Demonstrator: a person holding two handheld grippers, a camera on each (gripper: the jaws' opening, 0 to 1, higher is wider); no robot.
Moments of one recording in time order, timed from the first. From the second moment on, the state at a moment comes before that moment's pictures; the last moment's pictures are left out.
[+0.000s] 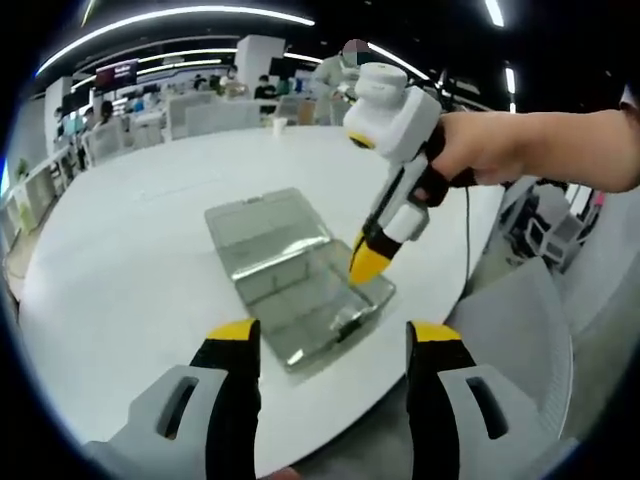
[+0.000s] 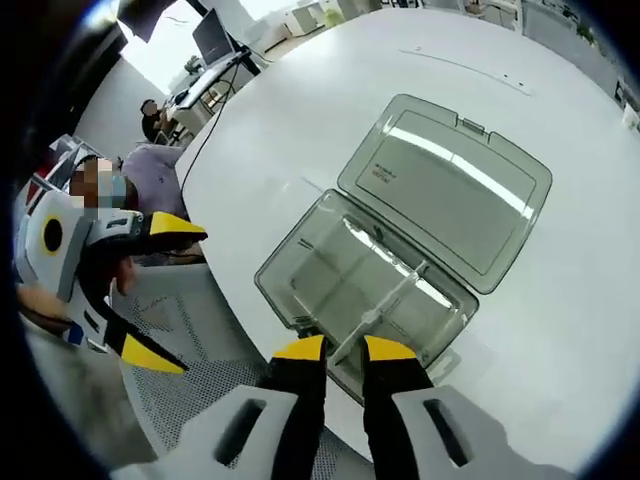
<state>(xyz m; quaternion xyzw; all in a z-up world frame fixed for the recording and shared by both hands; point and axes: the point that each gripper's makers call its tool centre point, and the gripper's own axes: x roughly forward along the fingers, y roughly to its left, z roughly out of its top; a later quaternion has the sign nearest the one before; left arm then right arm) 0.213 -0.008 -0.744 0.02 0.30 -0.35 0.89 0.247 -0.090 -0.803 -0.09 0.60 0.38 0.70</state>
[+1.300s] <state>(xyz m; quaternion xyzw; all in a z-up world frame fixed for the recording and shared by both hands) 0.212 0.011 -0.731 -0.03 0.25 -0.31 0.92 0.260 -0.084 -0.840 0.00 0.71 0.17 0.68</state>
